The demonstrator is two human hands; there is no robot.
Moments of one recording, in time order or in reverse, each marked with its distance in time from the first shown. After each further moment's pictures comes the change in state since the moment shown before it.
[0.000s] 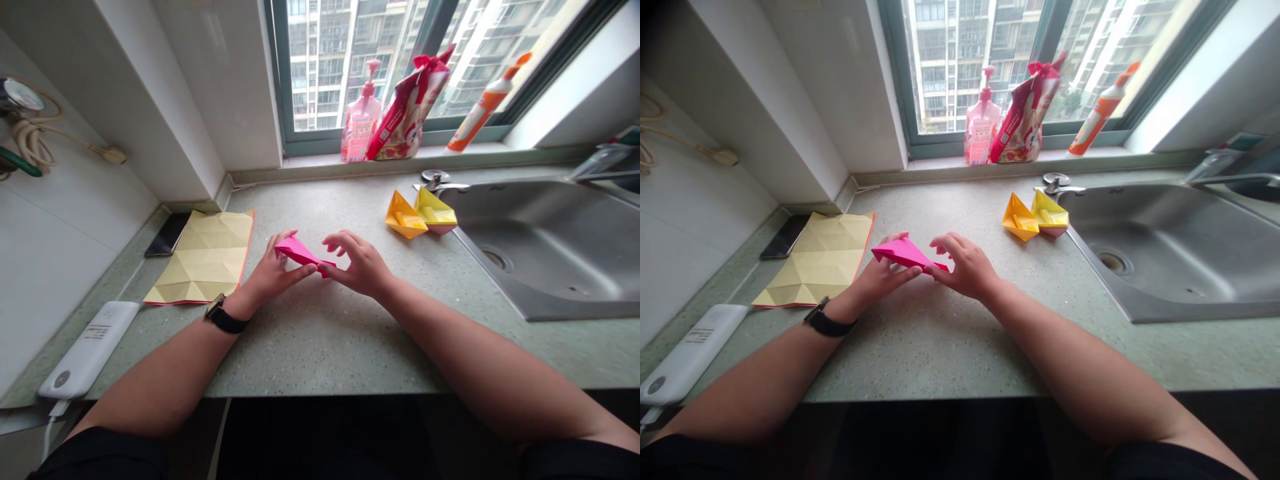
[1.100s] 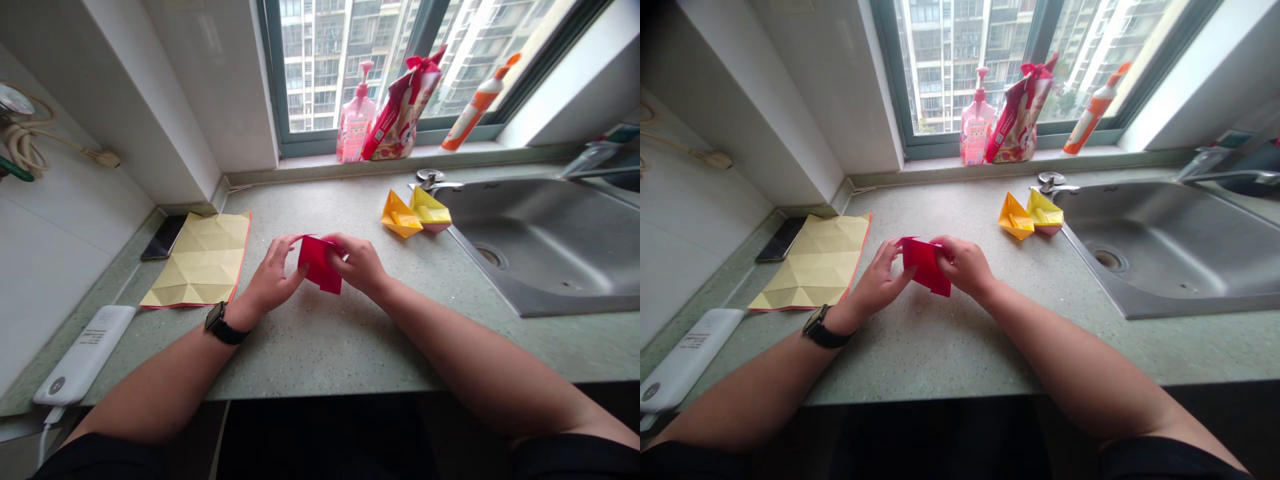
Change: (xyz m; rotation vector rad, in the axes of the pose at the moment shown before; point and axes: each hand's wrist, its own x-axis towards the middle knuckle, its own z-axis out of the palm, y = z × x) left_hand -0.003 0.030 0.001 -0.002 0.006 0.041; right_hand 0.002 0.001 0.004 0.001 -0.005 0.267
